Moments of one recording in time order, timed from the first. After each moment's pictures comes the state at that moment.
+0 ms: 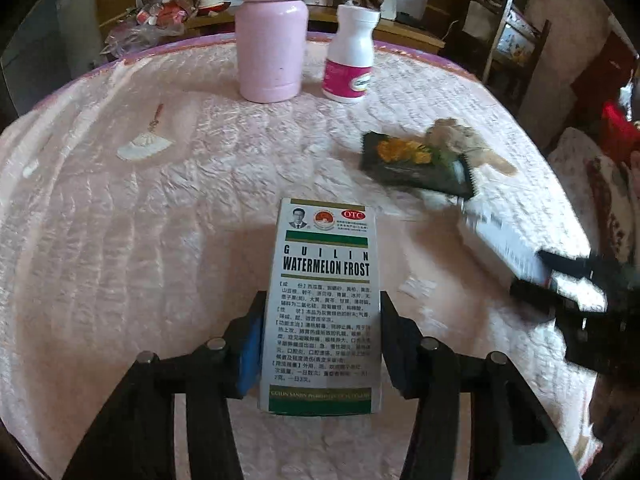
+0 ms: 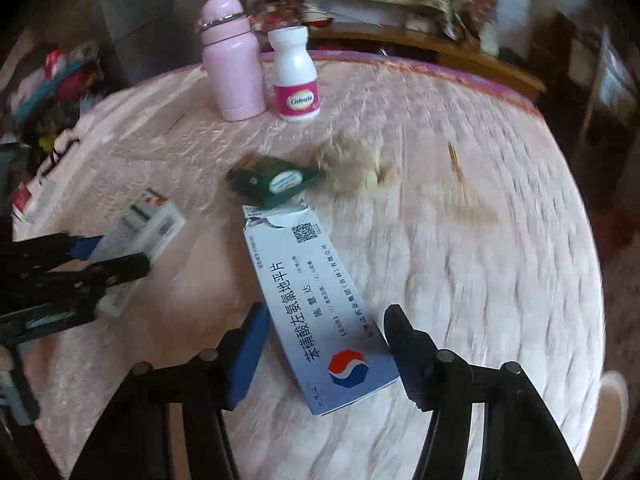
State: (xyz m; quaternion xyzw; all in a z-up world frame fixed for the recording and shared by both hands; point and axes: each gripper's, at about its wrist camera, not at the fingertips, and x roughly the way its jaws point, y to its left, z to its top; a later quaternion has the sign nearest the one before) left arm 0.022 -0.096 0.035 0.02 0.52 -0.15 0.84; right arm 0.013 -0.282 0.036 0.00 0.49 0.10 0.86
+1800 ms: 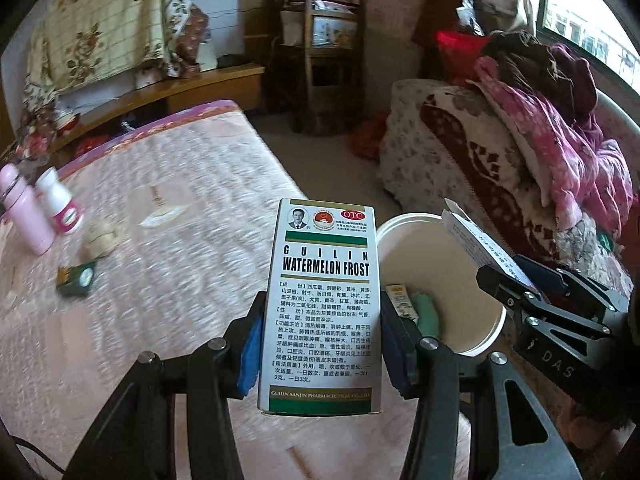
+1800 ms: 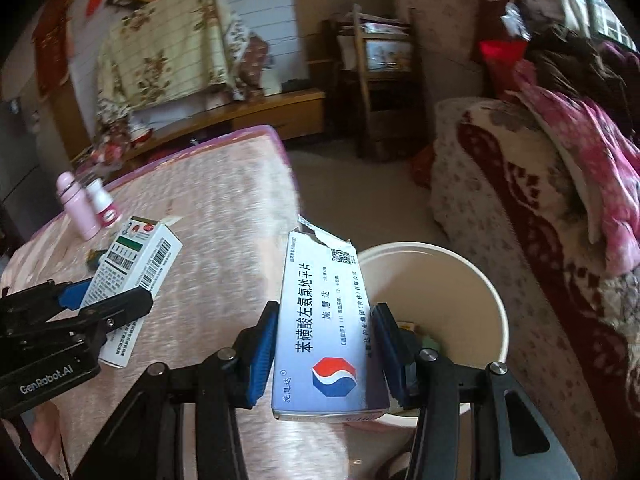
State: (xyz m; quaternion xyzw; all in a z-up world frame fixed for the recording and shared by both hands) left arm -0.133 -0.390 0.109 0.12 0.41 -0.34 0.83; right arm -0.218 -0.517 0.108 0.13 0.37 -0.19 0.90
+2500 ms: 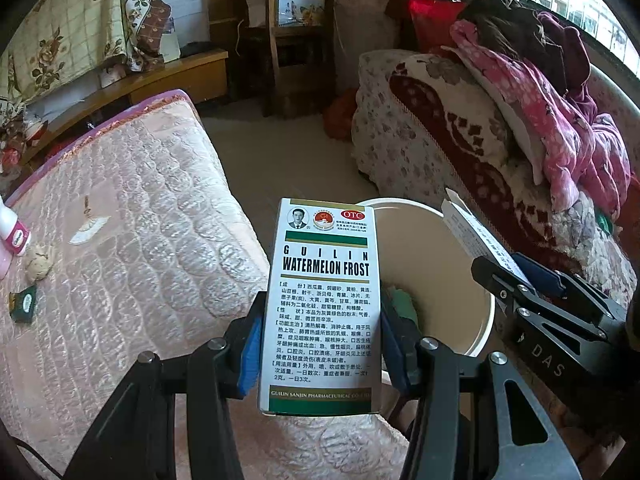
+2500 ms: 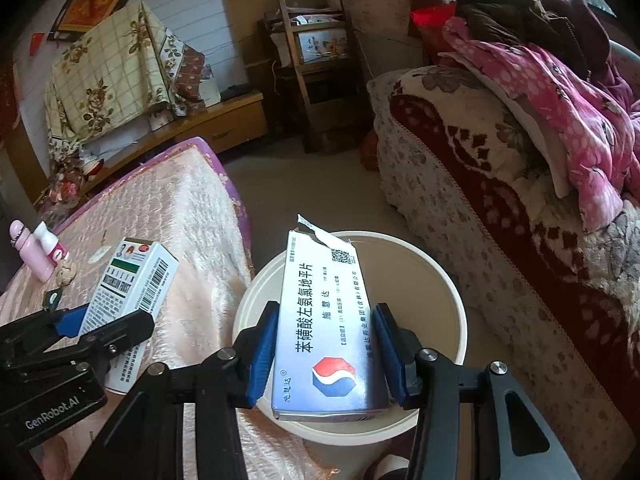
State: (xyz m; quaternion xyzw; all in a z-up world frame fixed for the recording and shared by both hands) left arm -0.138 -0.466 0.075 0.15 0.44 -0.37 0.81; right arm -0.234 -0.588 0.075 0.18 0.36 -0.26 0.88
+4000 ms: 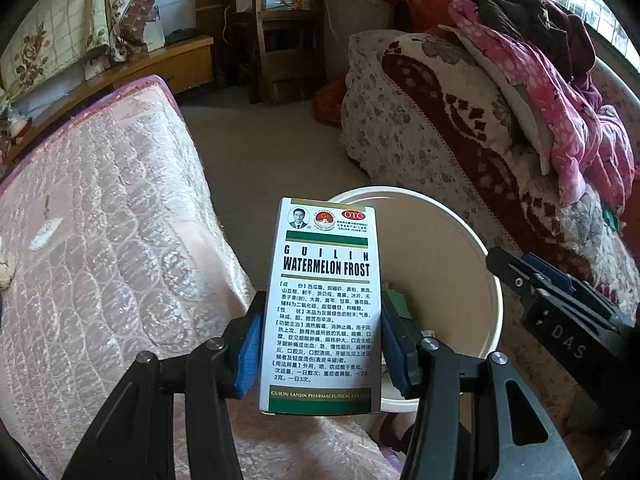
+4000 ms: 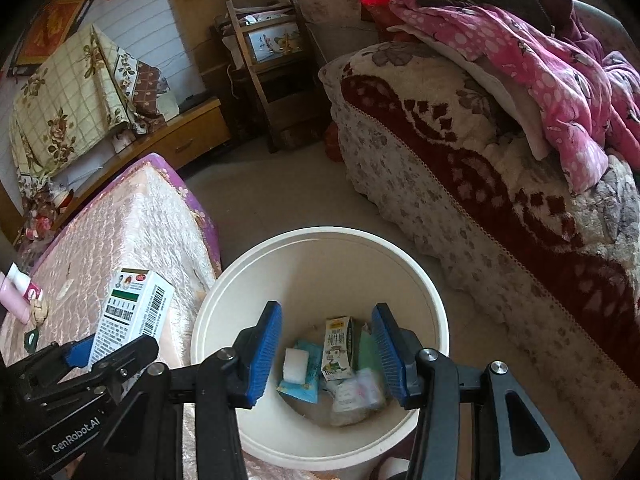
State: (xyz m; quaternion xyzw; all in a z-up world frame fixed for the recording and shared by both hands) left arm -0.122 -0.499 0.033 0.15 0.46 -0.38 0.79; right arm -0.238 -0.632 0.049 0.23 0.36 -0.31 0.85
